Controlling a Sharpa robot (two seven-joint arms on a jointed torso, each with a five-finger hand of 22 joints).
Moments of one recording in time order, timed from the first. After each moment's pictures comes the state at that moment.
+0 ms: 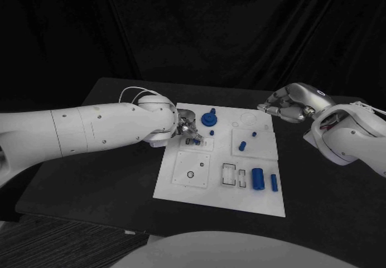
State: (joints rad) left arm 1.34 -0.66 -0.21 1.43 -1.13 0.11 -0.47; left_hand 1.05 0.02 0.28 0.11 0.37 1.05 0.02 0.30 1.05 1.46 -0.05 1.55 1.31 1.45 -0.09 1.56 1.31 0.06 1.41 0.02 1.36 1.29; right arm 1.34 -0.92 -0.21 1.57 -1.36 -0.52 -0.11; right_hand 1.19 0.06 -0.08 0.28 0.42 0.95 0.10 0.27 0.29 1.47 0.02 1.55 1.31 1.47 -0.05 1.49 1.30 0.09 1.40 0.06 1.07 1.29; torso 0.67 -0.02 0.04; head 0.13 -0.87
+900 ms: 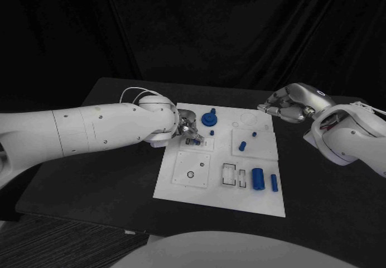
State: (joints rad) left arm 1.34 -0.66 -0.21 1.43 -1.13 0.11 -0.47; left_hand 1.05 0.02 0.28 0.11 0.37 1.06 0.03 0.30 1.06 1.46 -0.05 1.54 1.31 1.45 -0.09 1.56 1.31 0.06 1.41 0.02 1.36 1.29; right arm 1.34 -0.92 -0.21 1.57 -1.36 -0.52 -0.11; right_hand 1.19 0.06 -0.08 0.28 0.42 0.95 0.10 0.27 0.29 1.47 0.02 1.55 1.31 1.47 -0.05 1.49 1.30 0.09 1.40 0.06 1.07 1.29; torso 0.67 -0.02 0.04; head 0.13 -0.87
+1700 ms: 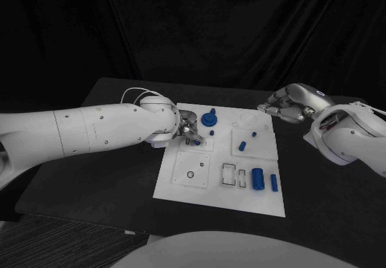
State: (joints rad) left arm 1.33 -0.65 -0.21 1.43 -1.13 0.12 -0.46; left_hand 1.05 0.02 0.29 0.13 0.36 1.06 0.03 0.31 1.06 1.46 -0.05 1.54 1.31 1.45 -0.09 1.56 1.31 0.06 1.41 0.02 1.35 1.29; right arm 1.34 -0.91 -0.21 1.57 -1.36 -0.51 -0.11; right_hand 1.19 0.06 -0.08 0.28 0.42 0.95 0.10 0.27 0.29 1.47 0.02 1.55 1.31 1.47 -0.05 1.49 1.30 0.09 1.40 0.06 1.07 1.29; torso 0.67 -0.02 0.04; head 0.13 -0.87
